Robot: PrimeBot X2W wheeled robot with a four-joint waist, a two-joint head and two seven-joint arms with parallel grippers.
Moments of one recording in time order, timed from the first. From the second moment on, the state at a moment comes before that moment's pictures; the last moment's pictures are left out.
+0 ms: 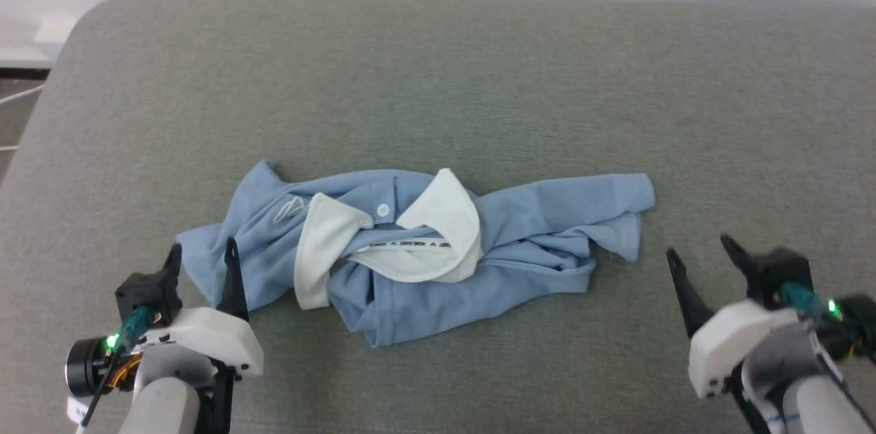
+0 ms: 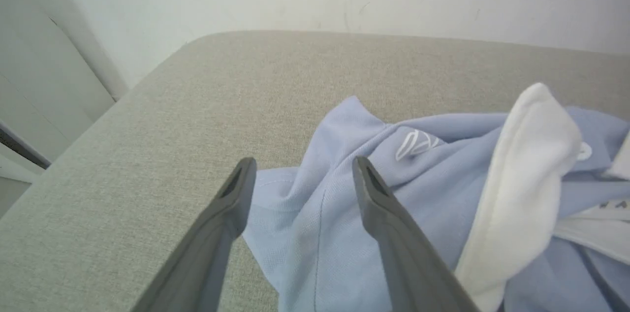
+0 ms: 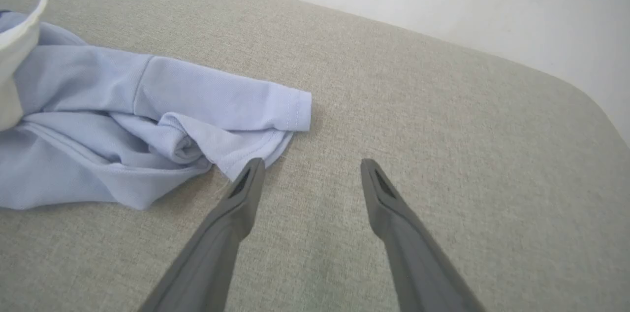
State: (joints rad) left arm -0.18 0.27 -0.13 0.34 -0.32 0.15 -0.14; right arm -0.04 -0.13 0.00 0.05 -0.01 0.13 0.16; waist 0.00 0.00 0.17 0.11
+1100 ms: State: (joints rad) left arm -0.15 0.15 -0.11 0.28 -0.30 0.12 -0.26; right arm -0.51 -0.39 0.26 0.53 0.20 0.13 0.44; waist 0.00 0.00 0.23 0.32
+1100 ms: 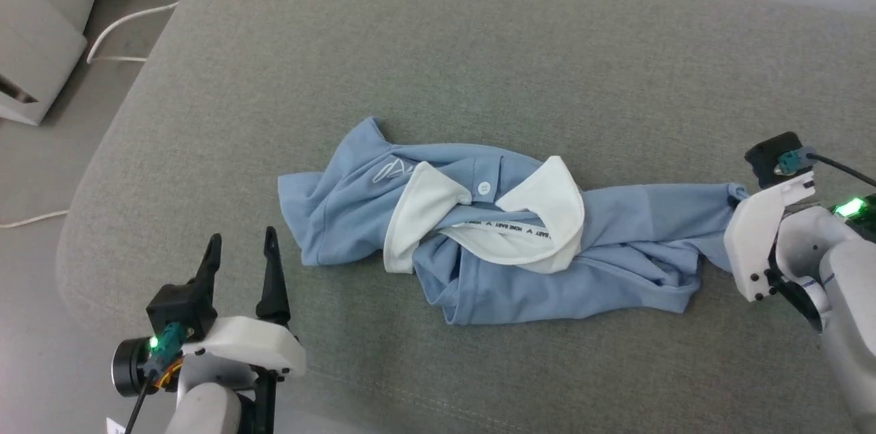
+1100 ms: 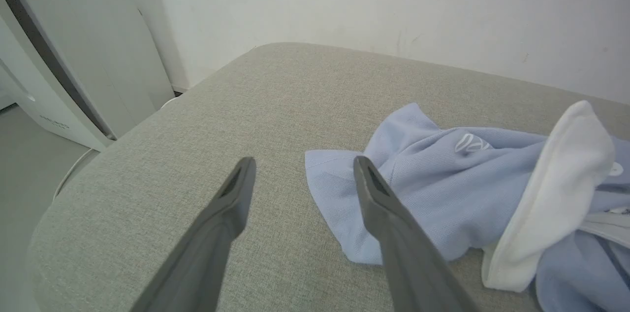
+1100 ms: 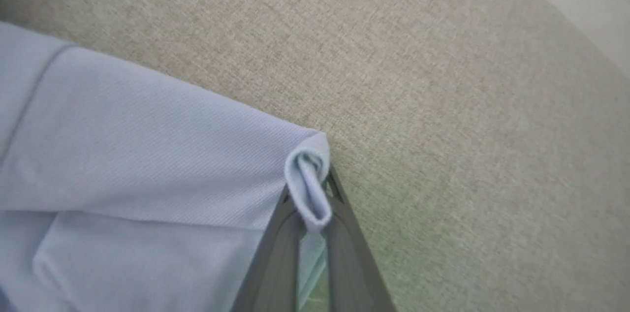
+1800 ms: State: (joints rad) left arm -0.10 0.15 -0.07 0.30 -0.28 0.11 -0.26; right arm -0.29 -0.46 0.02 0.06 0.22 0.13 0.38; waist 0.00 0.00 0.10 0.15
